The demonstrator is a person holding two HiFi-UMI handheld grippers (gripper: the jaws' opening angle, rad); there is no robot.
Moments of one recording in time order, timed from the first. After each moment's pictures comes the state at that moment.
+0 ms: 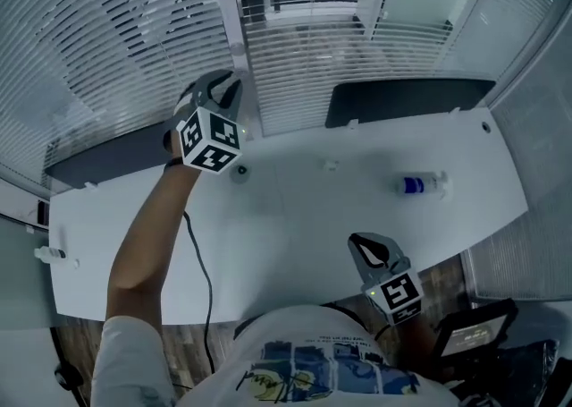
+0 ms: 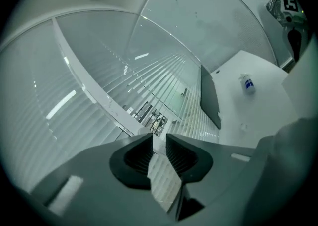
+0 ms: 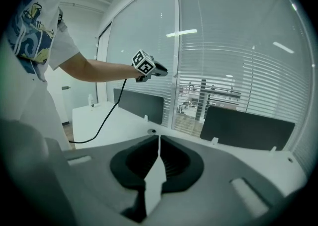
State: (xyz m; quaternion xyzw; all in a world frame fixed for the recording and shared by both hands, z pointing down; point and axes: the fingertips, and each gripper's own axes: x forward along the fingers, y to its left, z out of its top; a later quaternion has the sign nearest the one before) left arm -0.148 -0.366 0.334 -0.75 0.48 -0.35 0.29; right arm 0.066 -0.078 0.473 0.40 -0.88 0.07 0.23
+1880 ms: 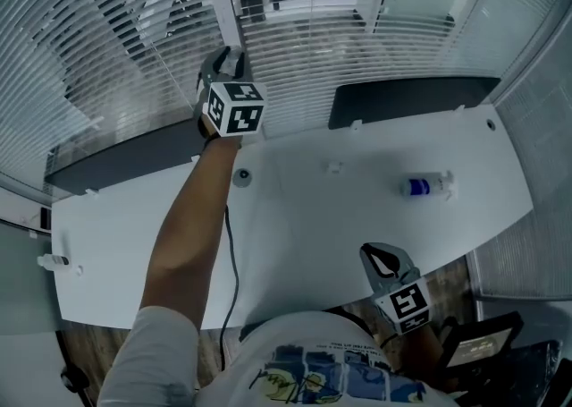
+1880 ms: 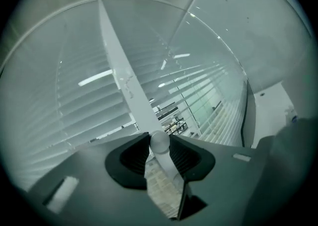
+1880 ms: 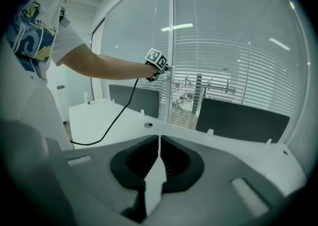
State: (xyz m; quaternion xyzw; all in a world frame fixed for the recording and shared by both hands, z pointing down) left arm -0.156 -0.452 0.325 -0.72 0.64 -0.21 0.16; right arm 0.081 -0.077 0.486 0.42 -0.87 0.09 0.25
